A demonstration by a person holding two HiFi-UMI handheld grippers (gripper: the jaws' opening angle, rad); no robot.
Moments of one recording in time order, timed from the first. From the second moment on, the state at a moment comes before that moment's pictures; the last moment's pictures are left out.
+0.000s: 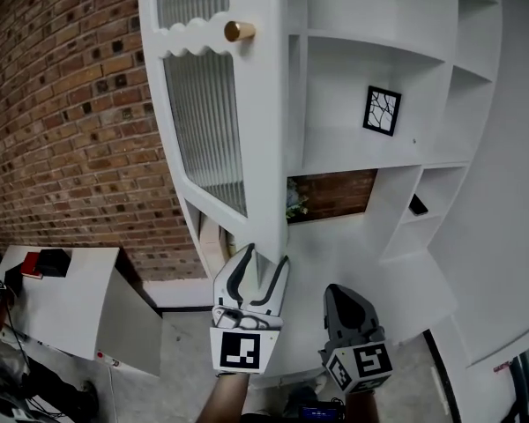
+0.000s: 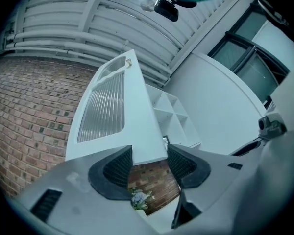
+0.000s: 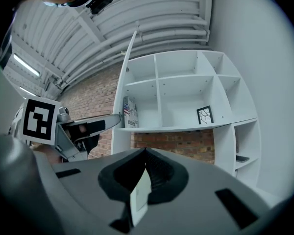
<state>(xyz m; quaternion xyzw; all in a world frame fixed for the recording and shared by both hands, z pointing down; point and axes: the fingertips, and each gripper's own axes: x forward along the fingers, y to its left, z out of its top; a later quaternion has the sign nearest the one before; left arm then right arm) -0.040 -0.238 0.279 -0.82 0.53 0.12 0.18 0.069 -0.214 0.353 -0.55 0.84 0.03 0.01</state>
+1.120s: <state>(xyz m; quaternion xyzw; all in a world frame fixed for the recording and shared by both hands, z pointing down) -0.009 -0.354 0.272 -0.82 0.54 0.15 0.15 0.122 -0.283 0.359 -0.57 0.82 0.02 0.00</state>
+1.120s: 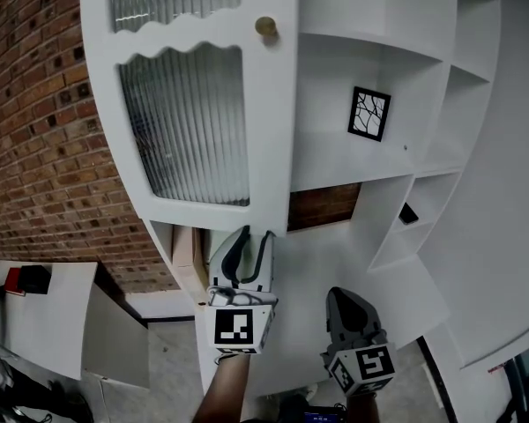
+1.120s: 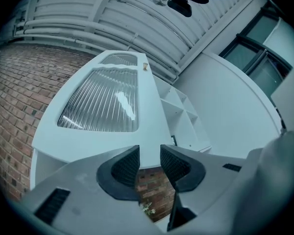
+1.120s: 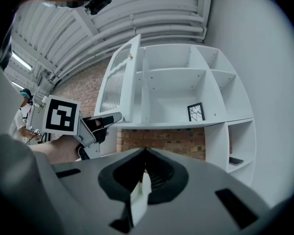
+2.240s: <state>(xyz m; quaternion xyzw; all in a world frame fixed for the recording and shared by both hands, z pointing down) -0.026 -0.396 0.273 -0.80 0.56 0.16 0.15 0.133 -0.325 0.361 -0.57 0.82 0.01 0.01</state>
